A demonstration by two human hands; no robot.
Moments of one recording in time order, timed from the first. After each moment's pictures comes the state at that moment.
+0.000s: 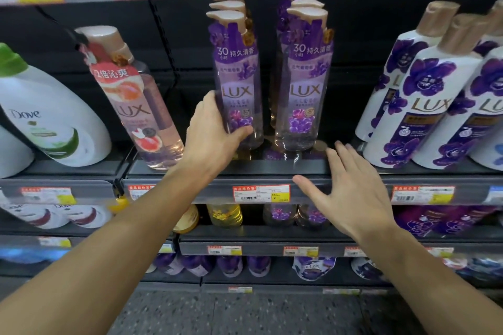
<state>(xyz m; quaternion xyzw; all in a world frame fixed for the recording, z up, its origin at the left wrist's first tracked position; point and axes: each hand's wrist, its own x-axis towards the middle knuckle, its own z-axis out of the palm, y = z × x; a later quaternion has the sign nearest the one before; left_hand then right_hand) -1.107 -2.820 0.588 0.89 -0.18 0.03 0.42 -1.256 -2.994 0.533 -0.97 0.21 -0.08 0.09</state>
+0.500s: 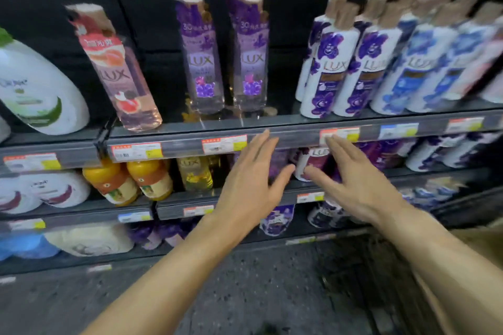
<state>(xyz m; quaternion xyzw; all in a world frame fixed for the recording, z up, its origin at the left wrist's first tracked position) -1.303 -2.821 0.563 0.85 -0.39 -0.03 0.35 -1.408 -2.988 0.575 -0.95 0.23 -0.04 0.21</state>
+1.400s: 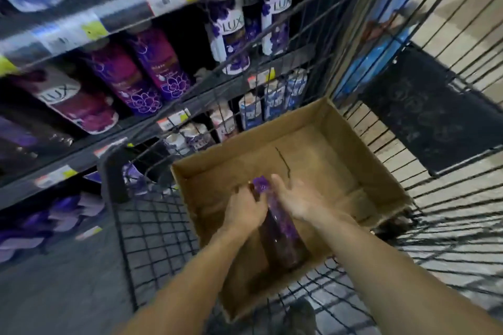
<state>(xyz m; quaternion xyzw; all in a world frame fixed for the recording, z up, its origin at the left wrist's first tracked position) -1.683 -3.174 0.343 0.87 -0.22 -0.40 0.17 -1.771 -3.257 0.347 -0.72 0.53 0.15 0.43</state>
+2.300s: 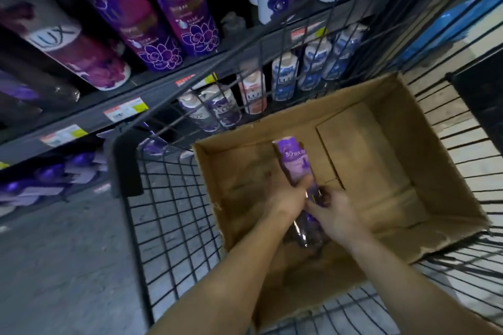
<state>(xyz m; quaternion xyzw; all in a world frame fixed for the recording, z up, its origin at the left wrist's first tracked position) -1.673 -3.198 0.287 0.81 -0.05 -0.46 0.36 -1.784 -3.247 0.268 -0.65 0.54 0.10 0.53</state>
